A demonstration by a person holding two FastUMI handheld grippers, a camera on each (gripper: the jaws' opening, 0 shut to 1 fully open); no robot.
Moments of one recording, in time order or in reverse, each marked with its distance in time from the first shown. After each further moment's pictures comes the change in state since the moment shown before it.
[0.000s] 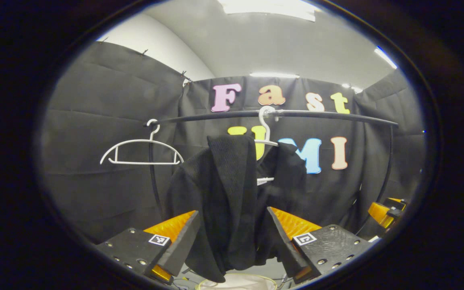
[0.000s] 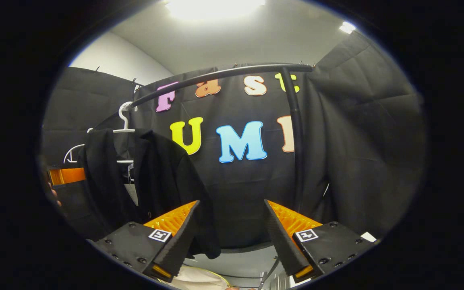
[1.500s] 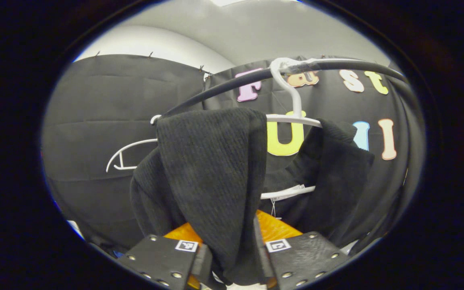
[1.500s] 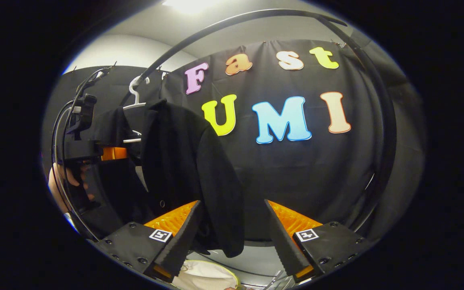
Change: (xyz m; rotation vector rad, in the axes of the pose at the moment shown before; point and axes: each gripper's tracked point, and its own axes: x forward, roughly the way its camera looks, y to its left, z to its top) left arm 0.127 -0.008 -0.018 0.065 0.051 0.286; right arm 0.081 0.039 -0.054 -0.005 0.146 0.307
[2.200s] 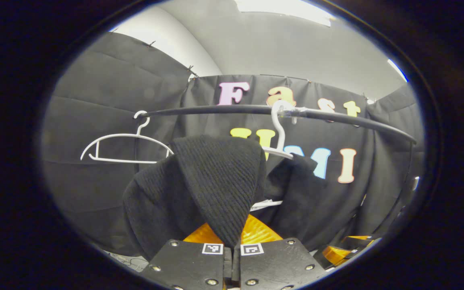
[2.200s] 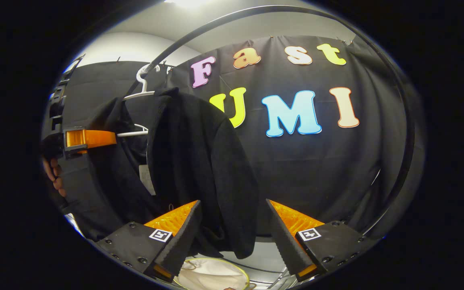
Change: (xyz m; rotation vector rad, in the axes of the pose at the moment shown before) left arm -0.057 0.010 0.041 -0.202 -0.056 -0.339; right arm 0.020 0.054 0.004 0.027 0.034 0.020
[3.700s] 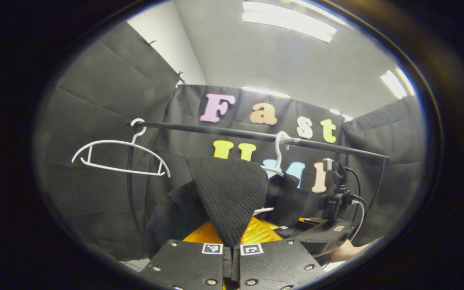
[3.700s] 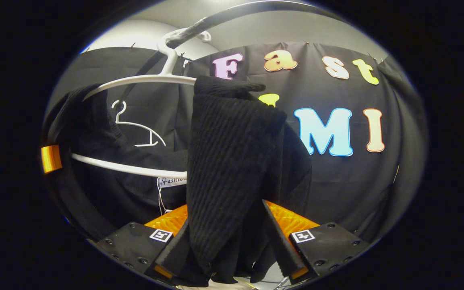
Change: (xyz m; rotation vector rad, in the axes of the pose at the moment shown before) left arm -0.032 0.043 0.028 -0.014 -0.067 -0.160; right arm 0.116 0.116 0.052 -0.150 -0.019 0.051
